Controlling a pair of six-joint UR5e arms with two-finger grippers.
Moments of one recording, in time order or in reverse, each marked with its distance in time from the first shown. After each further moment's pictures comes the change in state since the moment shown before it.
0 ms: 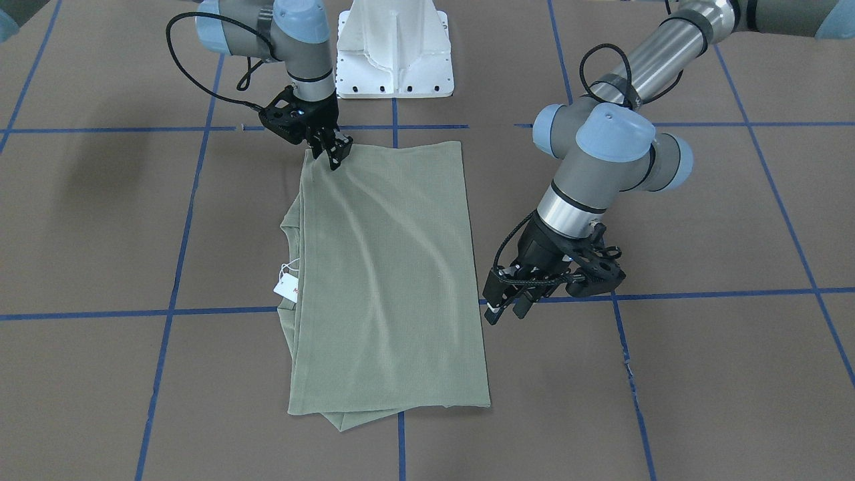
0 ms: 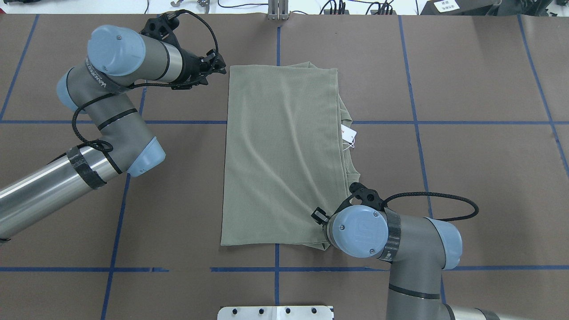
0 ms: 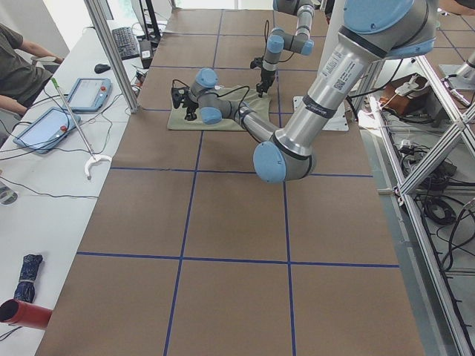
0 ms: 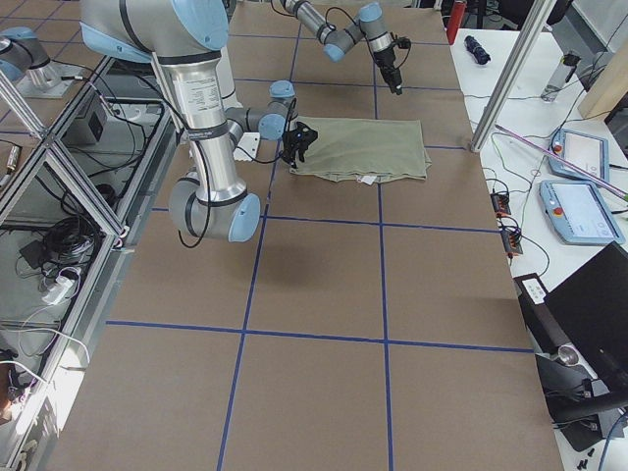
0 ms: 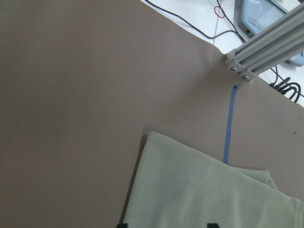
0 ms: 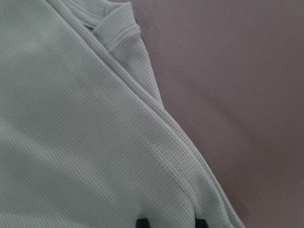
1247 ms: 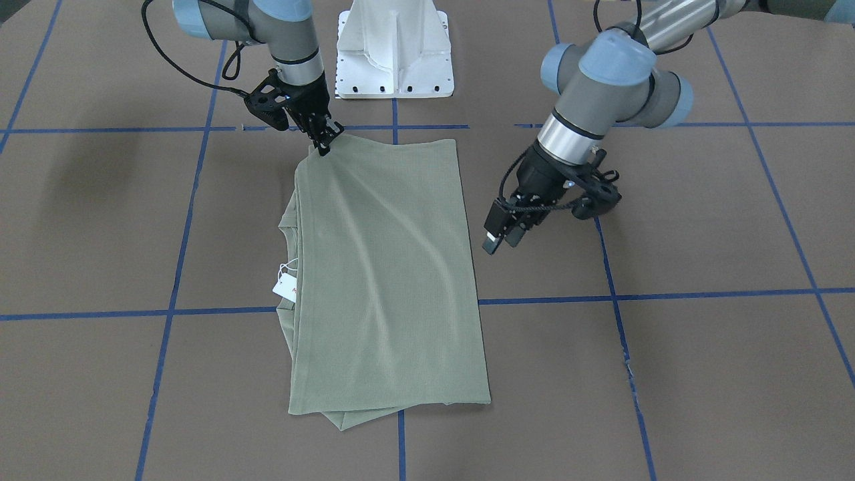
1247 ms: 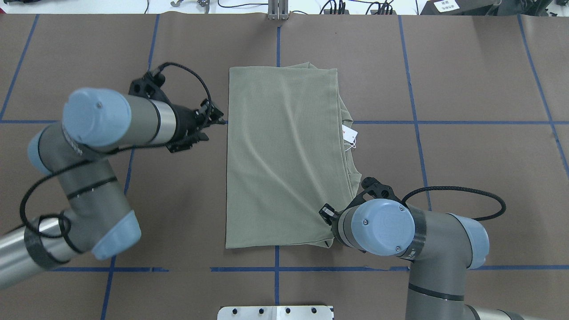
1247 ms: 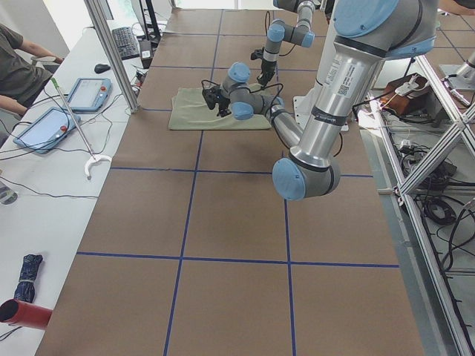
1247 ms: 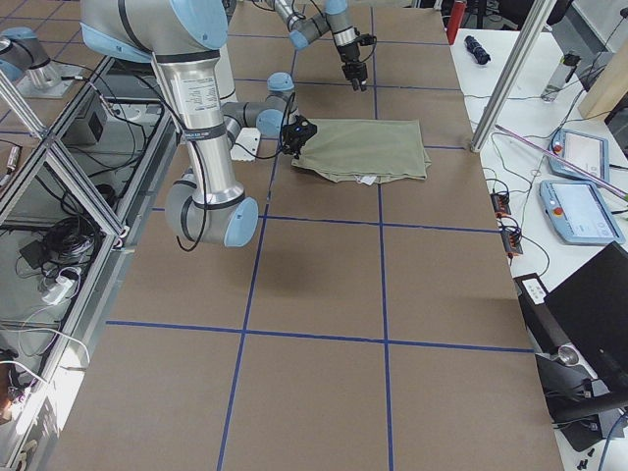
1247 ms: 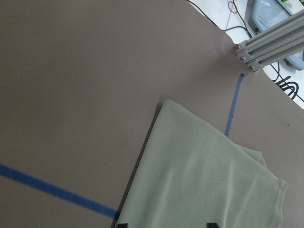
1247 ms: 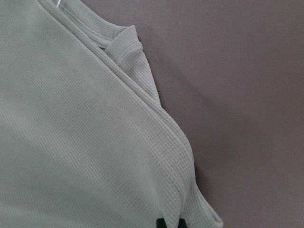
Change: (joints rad) left arm 0.232 0.227 -0.453 0.246 0.120 -0.396; right arm 0.017 -0.047 0.111 0.001 0.019 0.049
